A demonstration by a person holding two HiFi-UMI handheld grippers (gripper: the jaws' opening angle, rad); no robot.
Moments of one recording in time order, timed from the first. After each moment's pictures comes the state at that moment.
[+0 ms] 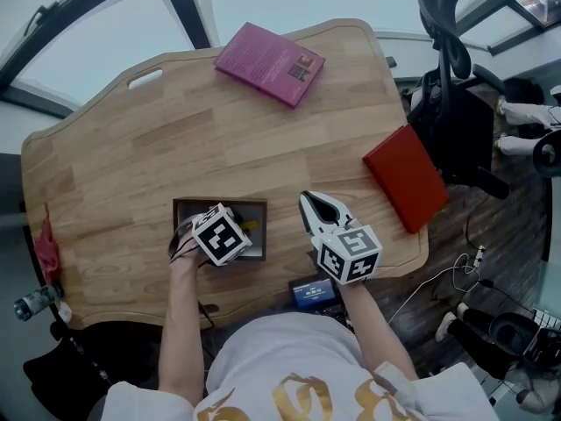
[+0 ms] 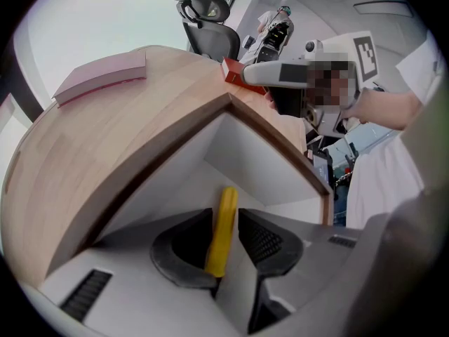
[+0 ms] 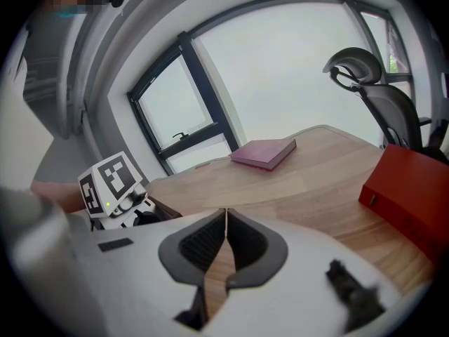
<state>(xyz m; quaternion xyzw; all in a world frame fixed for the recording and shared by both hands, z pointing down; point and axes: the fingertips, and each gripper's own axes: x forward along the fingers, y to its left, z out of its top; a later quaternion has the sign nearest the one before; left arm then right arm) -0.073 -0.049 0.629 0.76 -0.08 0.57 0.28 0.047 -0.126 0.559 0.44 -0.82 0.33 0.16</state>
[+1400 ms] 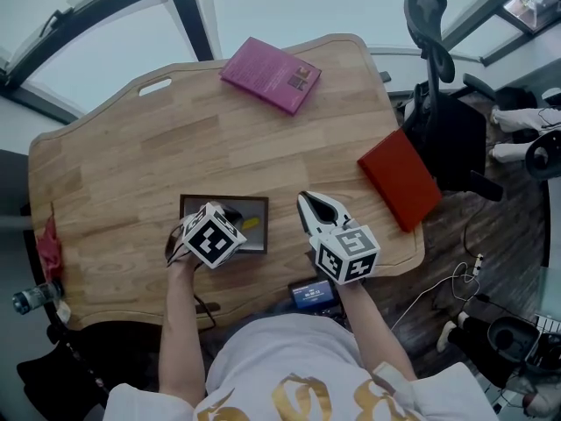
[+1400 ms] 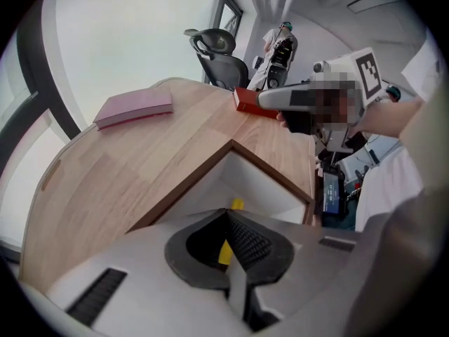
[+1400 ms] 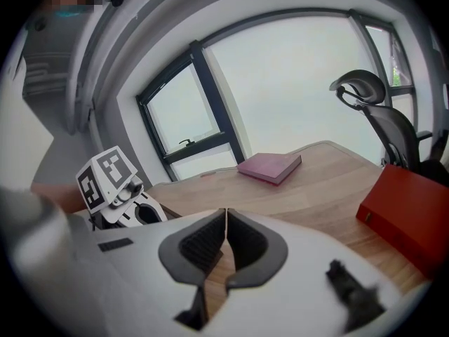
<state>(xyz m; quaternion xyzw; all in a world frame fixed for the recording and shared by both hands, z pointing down) -0.083 -0.069 0.588 0.79 -0.18 0.53 0.24 0.041 -0.119 0.524 0.45 -0.84 0.29 0.14</state>
